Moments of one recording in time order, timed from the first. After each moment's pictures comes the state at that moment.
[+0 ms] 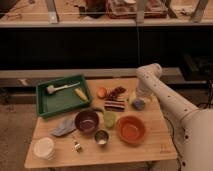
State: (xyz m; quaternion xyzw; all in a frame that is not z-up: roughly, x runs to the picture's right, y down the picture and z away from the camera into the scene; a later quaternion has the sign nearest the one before) arm 0.240 0.079 0.923 -0.22 -0.23 -0.70 0.64
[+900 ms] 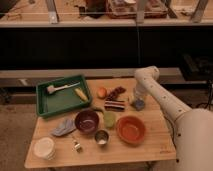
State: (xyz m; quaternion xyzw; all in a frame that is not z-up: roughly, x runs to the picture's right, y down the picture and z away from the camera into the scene) arm 0.221 0.080 0.953 -0.19 -0.24 -0.71 0.63
